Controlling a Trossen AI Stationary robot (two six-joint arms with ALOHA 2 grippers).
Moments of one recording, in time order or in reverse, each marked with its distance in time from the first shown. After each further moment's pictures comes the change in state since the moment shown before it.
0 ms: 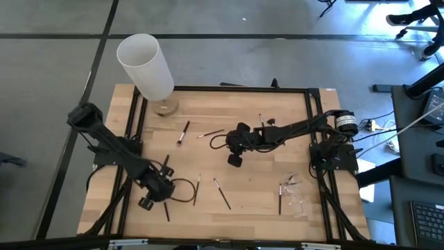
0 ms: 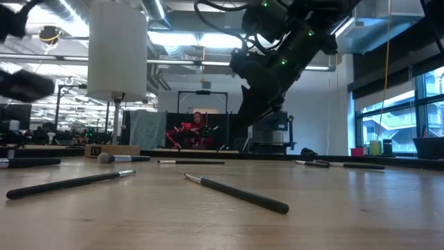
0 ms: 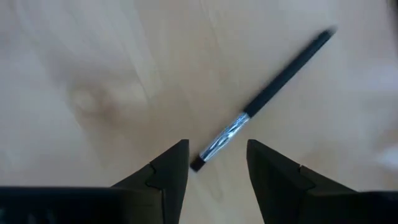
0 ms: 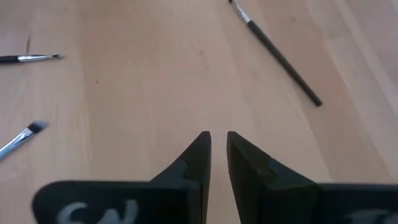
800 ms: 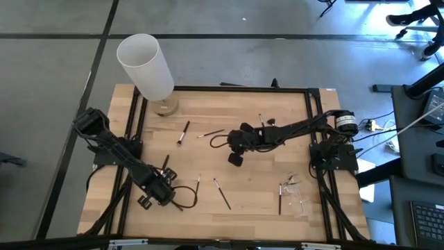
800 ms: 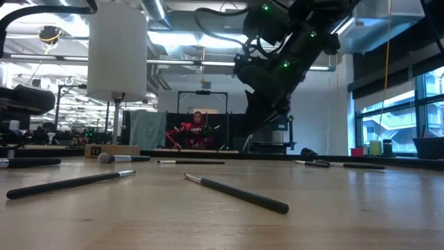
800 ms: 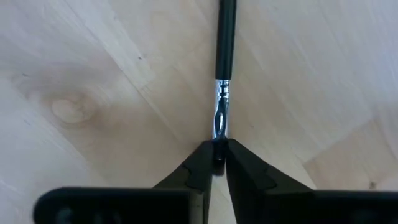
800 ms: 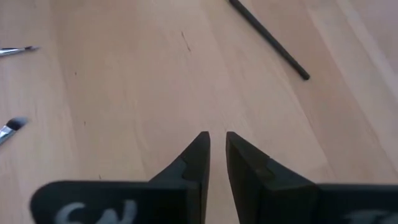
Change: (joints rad) left arm -0.003 0.136 0.005 0.010 -0.057 0.209; right arm 0.015 0.000 0.001 -0.067 0.036 0.107
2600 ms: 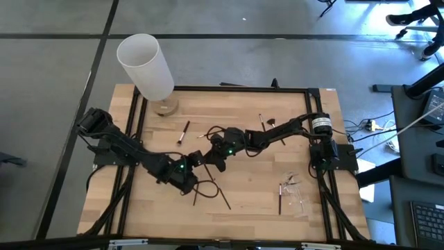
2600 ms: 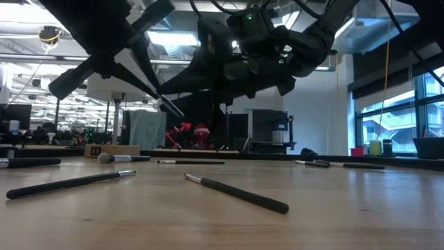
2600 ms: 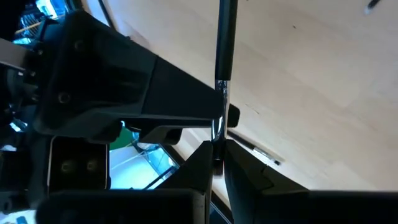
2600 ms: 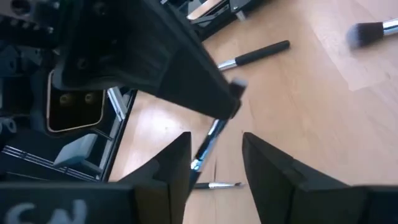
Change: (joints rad) left arm 0.223 0.012 0.207 0.077 -0.879 0.985; right arm -0.029 0.271 0.050 0.820 -0.569 0.280
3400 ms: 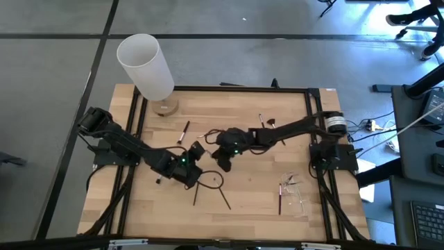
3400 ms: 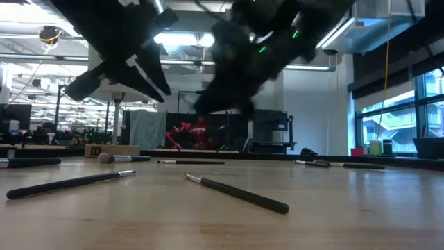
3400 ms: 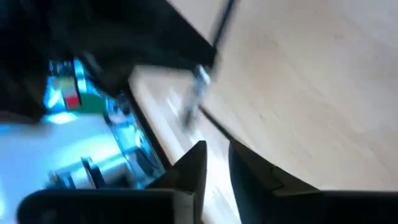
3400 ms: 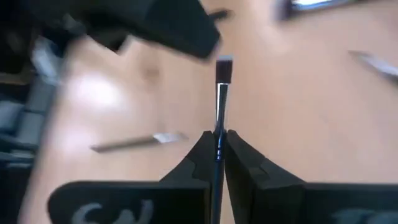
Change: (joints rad) left arm 0.066 -0.002 0.001 0.018 -0.001 -0.280; right arm 0.037 -0.196 0.000 -0.499 0.253 -0.178
